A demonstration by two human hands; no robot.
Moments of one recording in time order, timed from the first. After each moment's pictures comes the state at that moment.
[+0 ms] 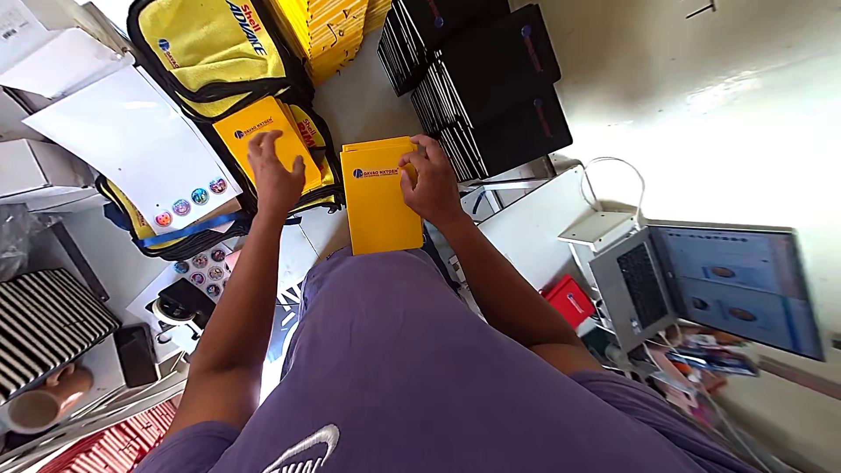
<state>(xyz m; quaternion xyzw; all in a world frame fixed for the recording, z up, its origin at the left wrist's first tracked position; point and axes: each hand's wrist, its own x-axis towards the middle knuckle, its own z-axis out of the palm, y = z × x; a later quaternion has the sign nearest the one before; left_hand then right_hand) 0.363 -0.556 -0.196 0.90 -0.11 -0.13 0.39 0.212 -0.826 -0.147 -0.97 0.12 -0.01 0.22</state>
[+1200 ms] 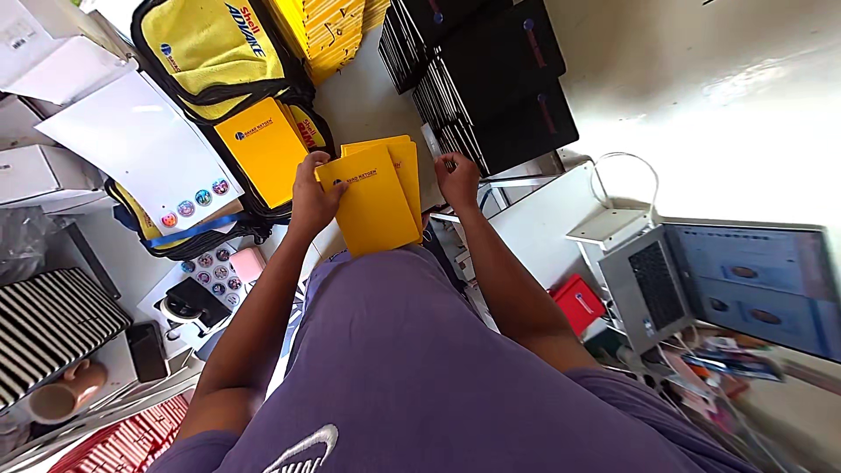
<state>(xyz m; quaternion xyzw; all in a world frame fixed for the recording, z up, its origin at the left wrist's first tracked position) 0.302 -0.598 -0.179 0.83 -0.11 -0.23 0.50 0.190 -0.900 -0.214 -0.87 0.36 0.00 0.33</state>
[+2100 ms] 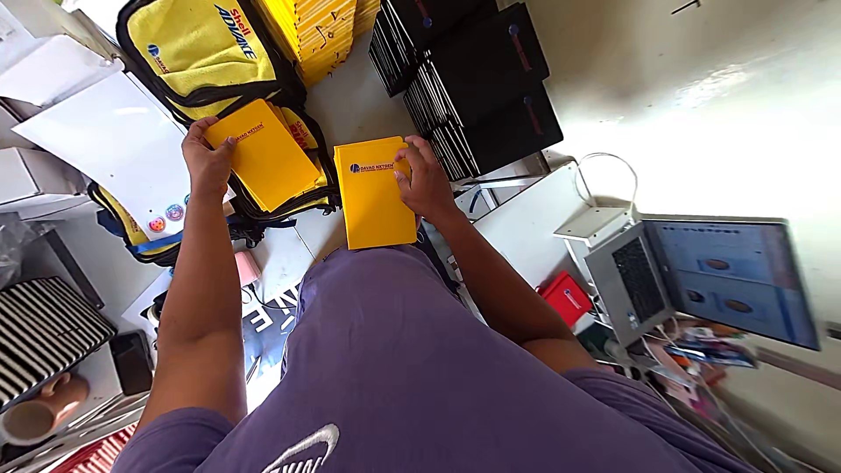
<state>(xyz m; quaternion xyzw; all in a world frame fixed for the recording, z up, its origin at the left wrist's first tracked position) 0.443 -0.486 -0.248 0.80 0.02 -0.14 0.58 0.212 -0.835 -0.152 -0.95 0.16 0.04 0.28</state>
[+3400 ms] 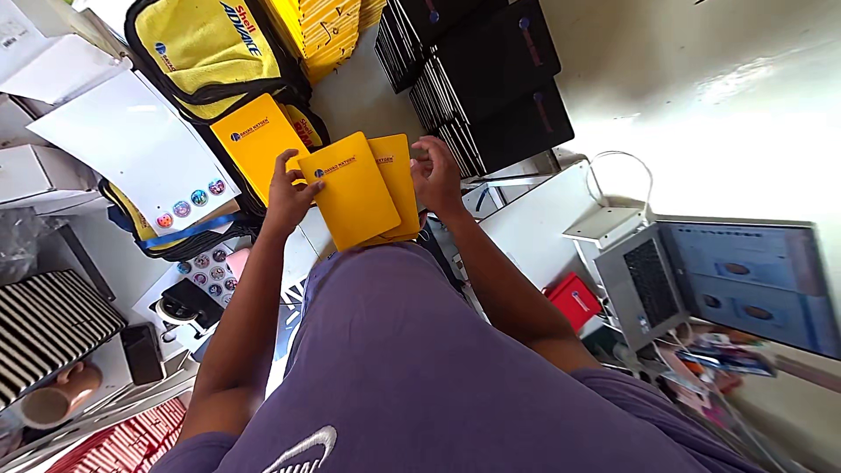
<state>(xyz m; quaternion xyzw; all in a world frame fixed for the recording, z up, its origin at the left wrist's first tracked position) 0.320 -0.565 -0.201 0.75 -0.03 -0.29 0.59 0.202 -0.858 -0.180 -0.91 0.18 -0.07 0.37</state>
